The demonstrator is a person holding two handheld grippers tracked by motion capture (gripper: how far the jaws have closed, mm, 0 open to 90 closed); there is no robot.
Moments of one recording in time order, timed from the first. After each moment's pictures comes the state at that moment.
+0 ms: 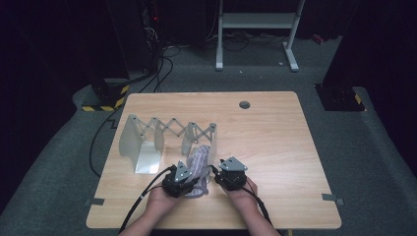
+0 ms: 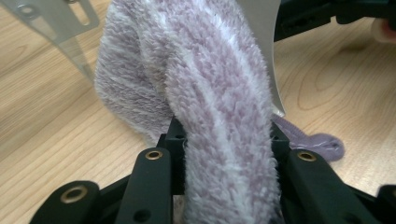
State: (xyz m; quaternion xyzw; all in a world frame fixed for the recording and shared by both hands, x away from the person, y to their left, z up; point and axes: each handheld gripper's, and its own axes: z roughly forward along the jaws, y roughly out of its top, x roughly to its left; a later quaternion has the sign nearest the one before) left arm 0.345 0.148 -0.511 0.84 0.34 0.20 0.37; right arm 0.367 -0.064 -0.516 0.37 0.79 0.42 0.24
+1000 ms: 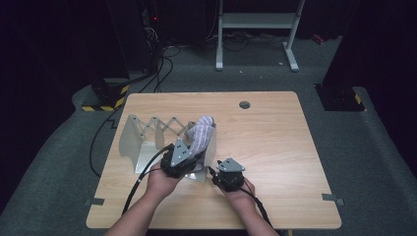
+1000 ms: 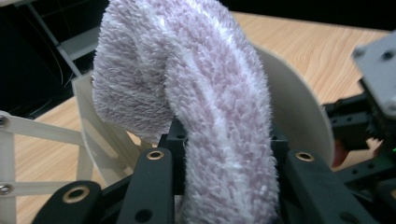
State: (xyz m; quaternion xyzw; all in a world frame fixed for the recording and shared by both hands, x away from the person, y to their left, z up) left arm 0.360 0.139 -0.432 0.80 0.29 0.29 0.44; right arm 0.366 -0.058 -0.518 0.36 0.80 0.42 0.23
